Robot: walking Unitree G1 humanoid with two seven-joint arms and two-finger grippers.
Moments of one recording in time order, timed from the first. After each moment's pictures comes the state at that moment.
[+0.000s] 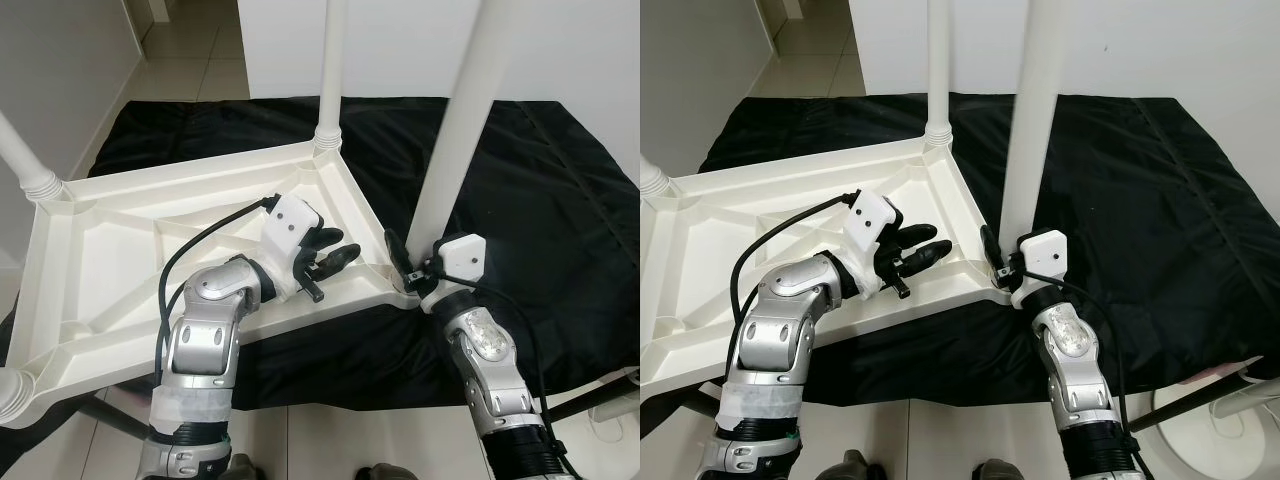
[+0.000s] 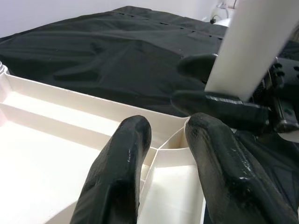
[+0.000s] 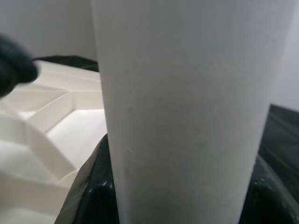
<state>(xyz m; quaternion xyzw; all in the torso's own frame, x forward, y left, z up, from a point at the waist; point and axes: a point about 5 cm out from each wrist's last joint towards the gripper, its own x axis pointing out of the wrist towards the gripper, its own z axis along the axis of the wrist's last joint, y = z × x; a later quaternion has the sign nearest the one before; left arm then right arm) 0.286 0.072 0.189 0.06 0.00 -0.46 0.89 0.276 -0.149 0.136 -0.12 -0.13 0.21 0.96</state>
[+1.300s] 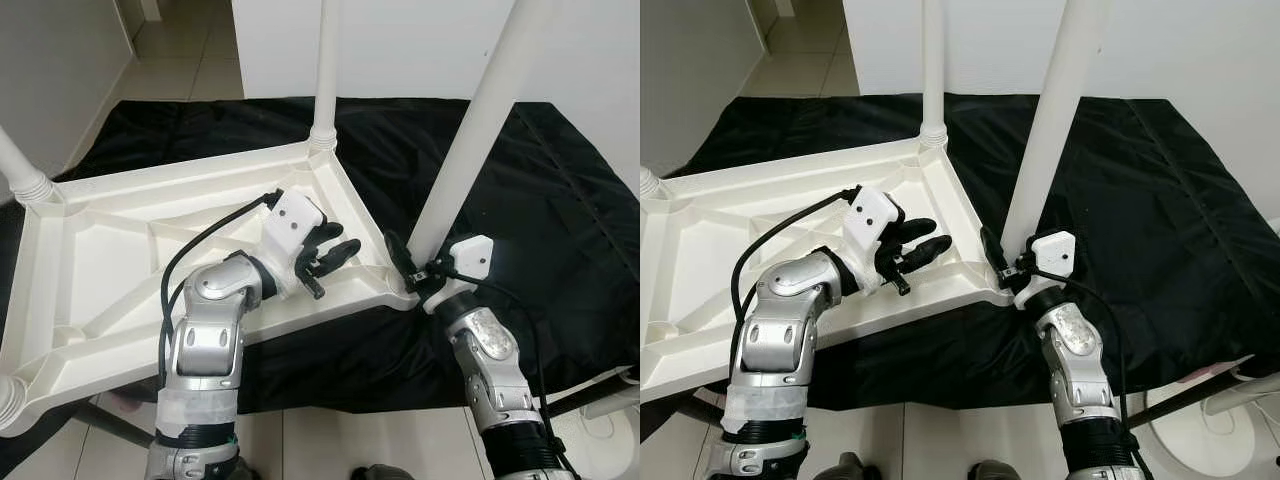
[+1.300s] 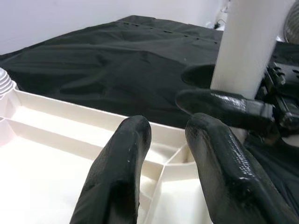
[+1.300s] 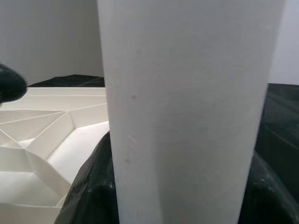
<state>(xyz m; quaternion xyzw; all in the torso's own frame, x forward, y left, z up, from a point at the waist) 0.284 0.070 0.195 0.07 -0.02 -0.44 0.90 0.284 -0.154 0.128 0.00 -0.11 0.20 0.97</state>
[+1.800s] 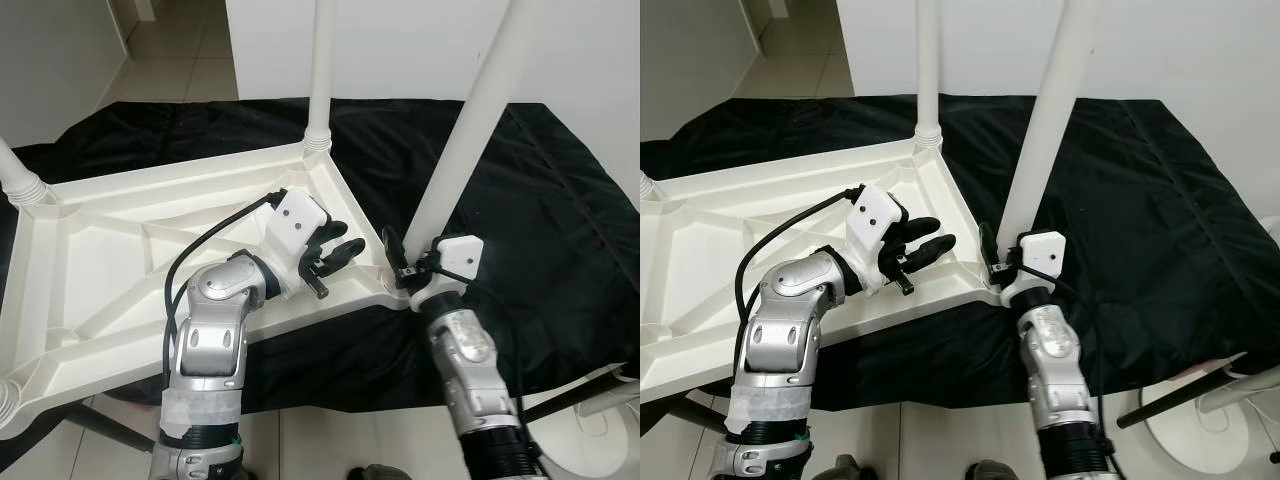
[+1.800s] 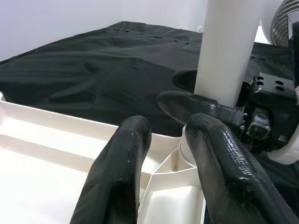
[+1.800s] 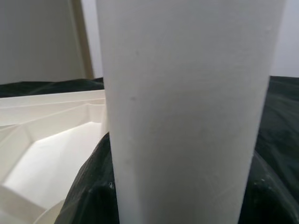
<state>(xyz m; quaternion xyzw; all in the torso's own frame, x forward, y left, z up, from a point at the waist) 0.284 0.068 0.196 0.08 -0.03 -0.44 0.89 0.286 -0.127 0.131 0.02 -0.11 0.07 0.99</state>
